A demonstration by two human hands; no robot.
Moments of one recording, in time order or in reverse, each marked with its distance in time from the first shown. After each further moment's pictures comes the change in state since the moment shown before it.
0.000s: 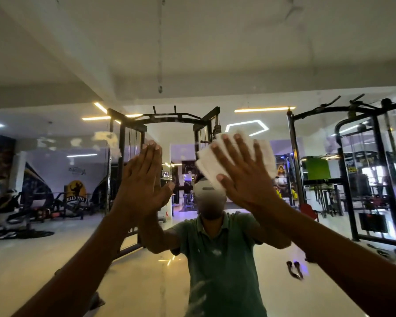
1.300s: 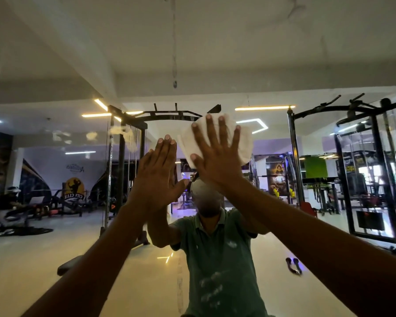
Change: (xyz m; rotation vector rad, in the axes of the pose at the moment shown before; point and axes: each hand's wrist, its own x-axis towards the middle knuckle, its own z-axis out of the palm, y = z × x) left_hand 0.001 -0.005 -0.004 -0.012 -0.013 0.039; right_hand 0.073 -0.082 0.008 -0.025 -0.033 0.149
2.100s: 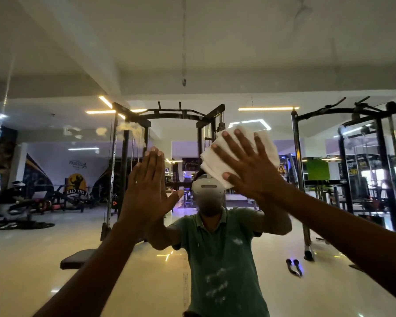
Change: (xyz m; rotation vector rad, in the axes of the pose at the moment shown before) left_hand -0.049 -0.022 0.010 0.047 0.009 -0.130; right_hand -0.043 0.061 -0.013 -0.012 -0.100 -0.316
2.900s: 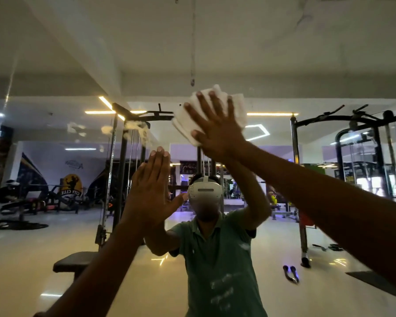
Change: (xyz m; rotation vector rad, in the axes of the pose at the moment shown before) left_hand 0.002 -0.005 0.004 0.017 0.051 0.042; right_hand 0.134 -0.027 -0.021 -0.069 0.068 0.086
